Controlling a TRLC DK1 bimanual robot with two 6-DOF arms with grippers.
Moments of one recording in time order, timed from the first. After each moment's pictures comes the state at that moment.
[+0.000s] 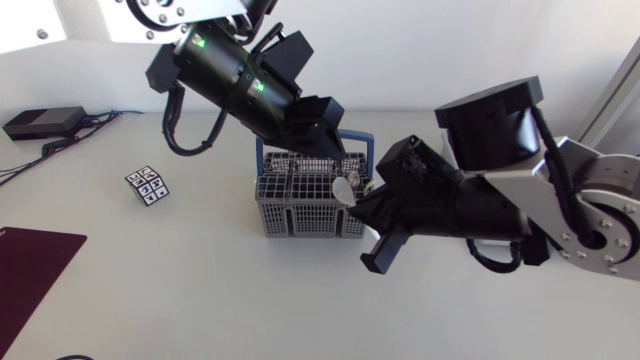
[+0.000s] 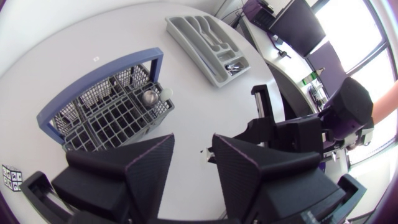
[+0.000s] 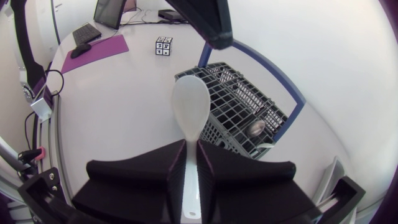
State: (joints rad) left arm -0.59 1.71 1.62 -0.87 0.46 -0.07; right arm 0.66 1.21 0.79 -0.25 -0.13 -0.26
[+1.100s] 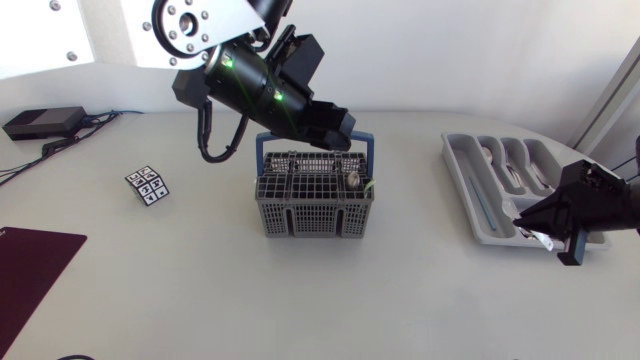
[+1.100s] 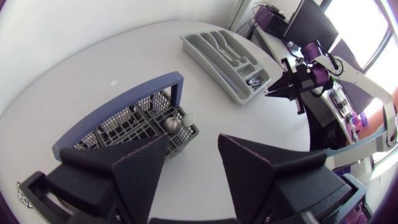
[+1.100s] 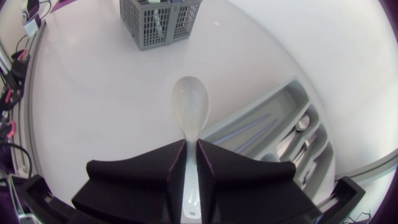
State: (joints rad) left arm -0.63 1.73 1.58 -0.68 0.29 -0.05; right arm -0.50 1.47 0.92 -0.71 -0.60 -1.42
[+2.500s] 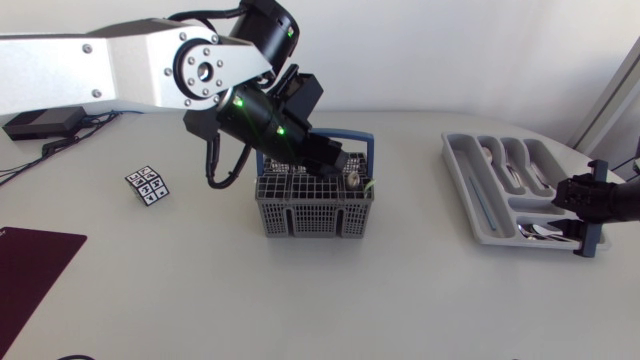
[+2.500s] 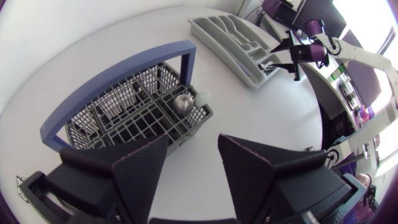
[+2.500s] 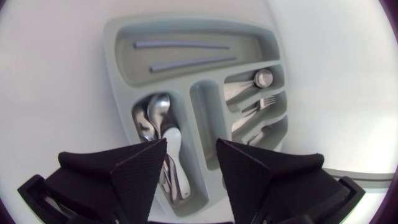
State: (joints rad) left arm -0.63 1.73 1.46 -0.62 0.24 -0.02; right arm -0.55 1.68 0.95 -0.27 -0.24 -1.69
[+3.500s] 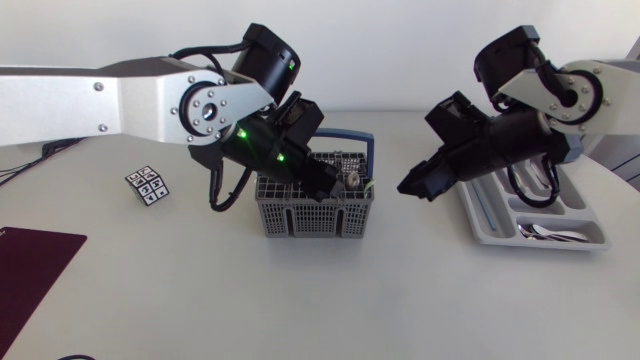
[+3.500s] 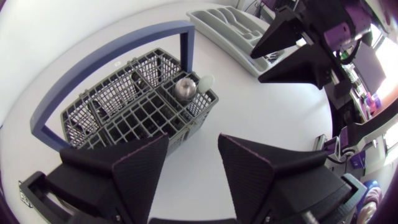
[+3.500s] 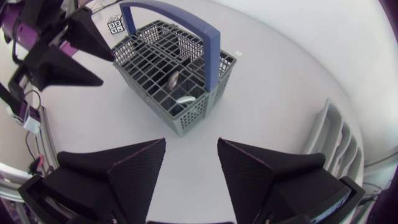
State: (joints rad) left arm -0.65 1.71 1.33 -0.51 0.21 0.04; right arm 0.26 1.49 1.14 -0.67 -0.30 -0.34
